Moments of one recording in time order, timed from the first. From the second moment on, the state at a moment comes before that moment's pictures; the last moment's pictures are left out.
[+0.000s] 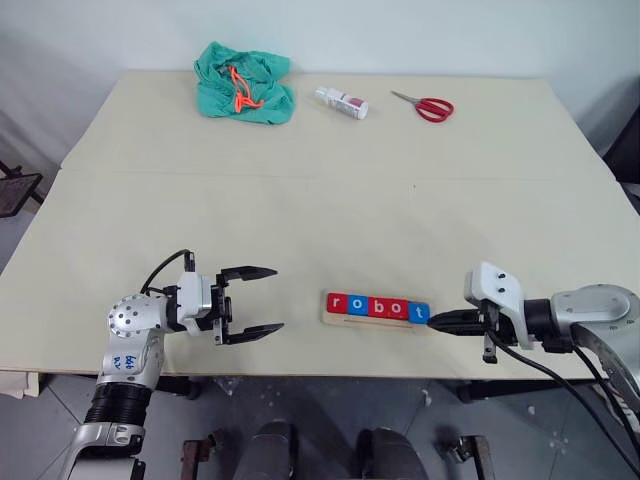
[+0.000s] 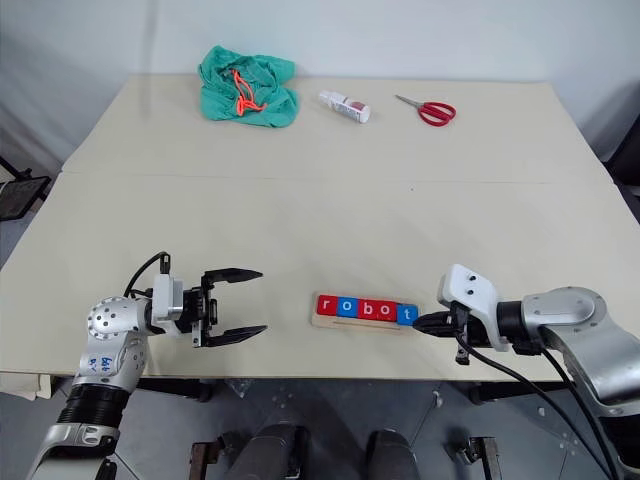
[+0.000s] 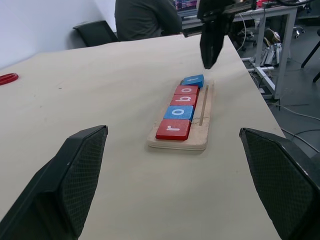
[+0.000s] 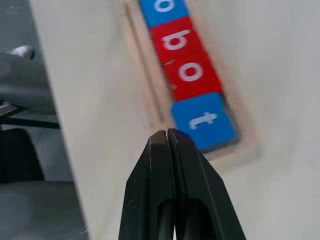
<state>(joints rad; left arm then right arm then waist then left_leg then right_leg) -0.31 0.51 0.06 0.25 -0.45 -0.32 -1.33 -0.15 -1.00 -0.04 -0.37 0.41 0.64 1.14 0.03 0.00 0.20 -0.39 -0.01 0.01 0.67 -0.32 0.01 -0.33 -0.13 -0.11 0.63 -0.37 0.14</state>
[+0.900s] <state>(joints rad) -0.31 0.51 0.06 0.25 -0.45 -0.32 -1.32 -0.17 -0.96 0.00 -0.33 0.39 0.61 1.09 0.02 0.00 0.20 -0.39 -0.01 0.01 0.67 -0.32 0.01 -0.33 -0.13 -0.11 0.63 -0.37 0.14</state>
